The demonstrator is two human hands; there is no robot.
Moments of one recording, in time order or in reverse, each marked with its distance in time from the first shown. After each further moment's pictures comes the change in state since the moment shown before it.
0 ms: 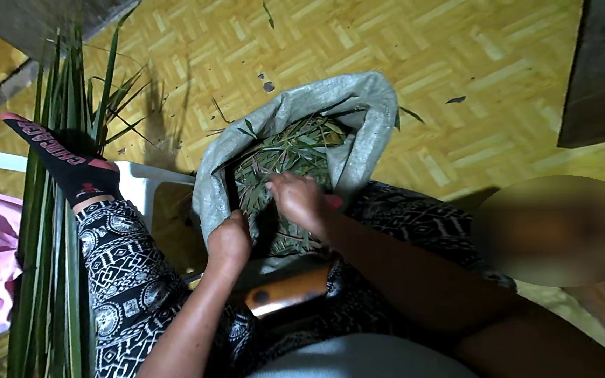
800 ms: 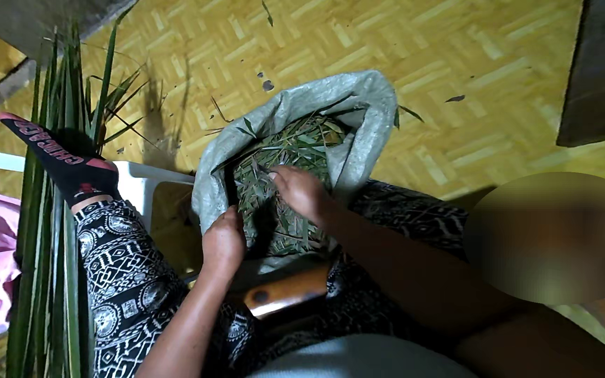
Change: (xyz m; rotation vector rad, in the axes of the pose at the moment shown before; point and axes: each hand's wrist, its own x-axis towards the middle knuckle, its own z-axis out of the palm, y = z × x) left_hand 0.000 -0.013 0.009 -0.103 0.205 0.100; right_hand 0.007 0.005 -0.017 0.270 -0.083 0.090
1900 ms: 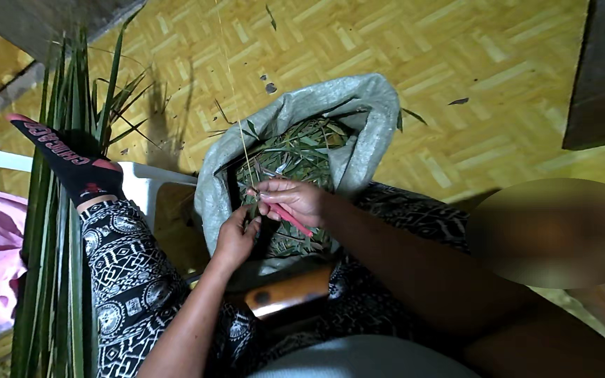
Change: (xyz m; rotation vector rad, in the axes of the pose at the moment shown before) left_hand 0.015 -0.015 0.012 -0.564 -0.192 0.074; right_hand -0.005 0.008 0.012 1.190 -0.456 -0.070
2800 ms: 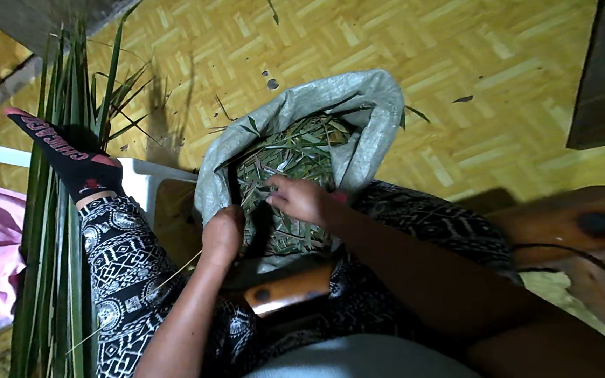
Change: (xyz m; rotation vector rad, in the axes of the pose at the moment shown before) left_hand 0.002 0.017 -0.014 0.544 0.033 -0.183; right_hand 0.000 -0.015 0.004 -1.250 0.191 0.142
